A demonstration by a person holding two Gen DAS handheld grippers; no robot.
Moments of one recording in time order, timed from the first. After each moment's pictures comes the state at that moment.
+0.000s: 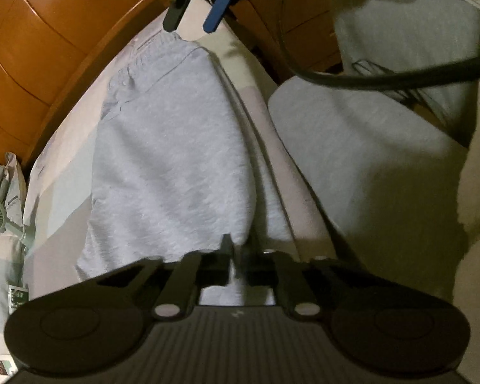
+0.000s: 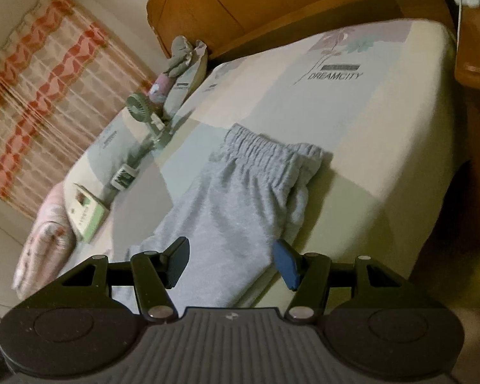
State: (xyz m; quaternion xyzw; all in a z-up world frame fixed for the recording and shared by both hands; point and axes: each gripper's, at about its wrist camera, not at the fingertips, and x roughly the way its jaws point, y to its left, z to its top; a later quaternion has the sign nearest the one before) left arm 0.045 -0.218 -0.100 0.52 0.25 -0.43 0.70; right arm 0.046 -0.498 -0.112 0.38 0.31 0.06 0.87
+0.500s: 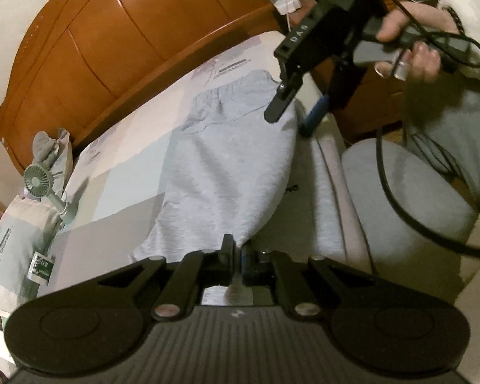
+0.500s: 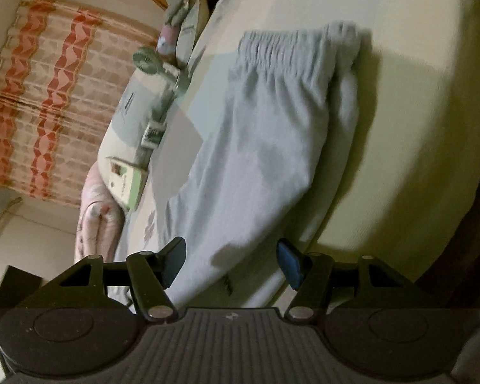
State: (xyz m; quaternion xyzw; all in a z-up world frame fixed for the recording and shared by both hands) left arm 0.060 -0.195 -0.052 0.43 0.23 -0.38 0.79; right arm 0.073 -0.467 -0.155 0.49 0.38 0.15 0.77
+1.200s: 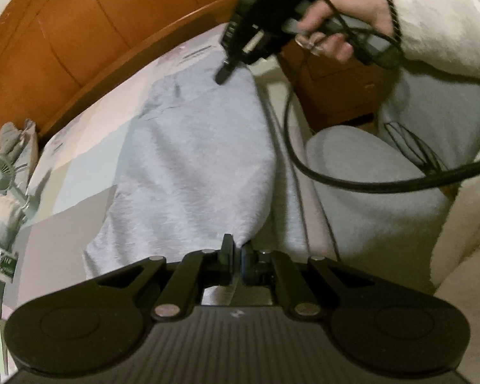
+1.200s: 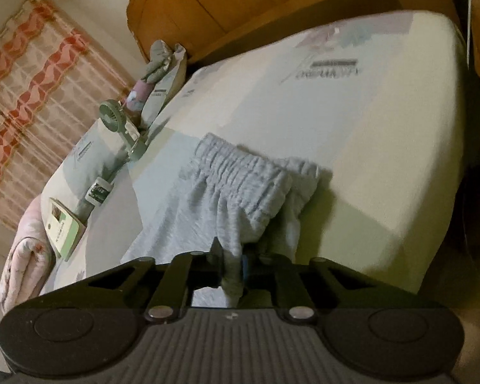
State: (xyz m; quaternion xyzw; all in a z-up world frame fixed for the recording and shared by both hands) left arm 0.058 -0.201 -0.072 0.43 0.27 -0.43 0.75; right arm 0.102 -0.496 -0.130 0.36 0.30 0.01 0.88
